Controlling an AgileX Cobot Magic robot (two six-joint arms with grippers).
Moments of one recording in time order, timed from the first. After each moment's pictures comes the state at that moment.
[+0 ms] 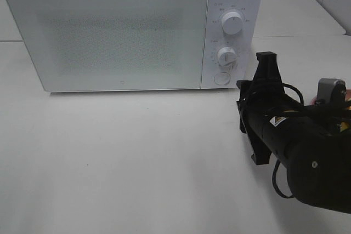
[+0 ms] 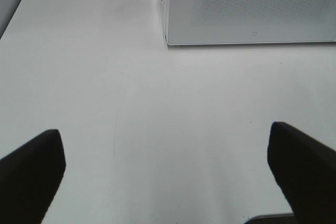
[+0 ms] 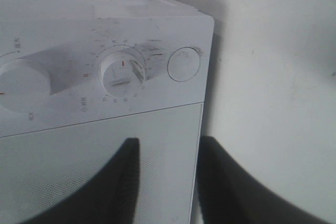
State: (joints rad) left arm -0.02 0.00 -0.50 -0.08 1.04 0.02; right arm 0.86 1.72 -0.44 0.94 -1.02 1.21
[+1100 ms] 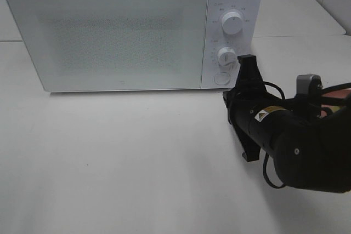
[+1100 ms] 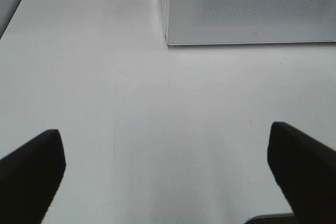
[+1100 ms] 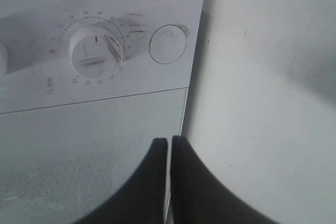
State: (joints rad) left arm -0.02 0.00 -0.50 -0.08 1.04 0.02; right arm 0.79 1.79 -0.50 0.80 -0.94 1.22
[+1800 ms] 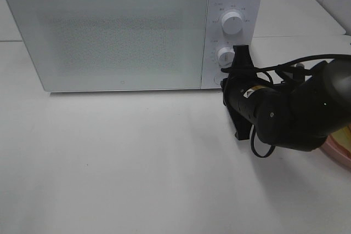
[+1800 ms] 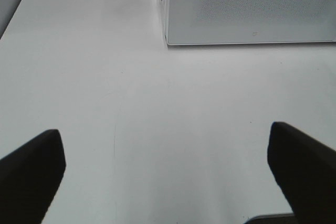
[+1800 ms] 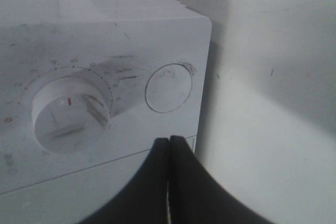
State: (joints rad) left arm -0.02 0.00 -0.50 -0.08 1.04 0.02; right arm 0.62 1.95 -0.69 0.68 -0.84 1.26
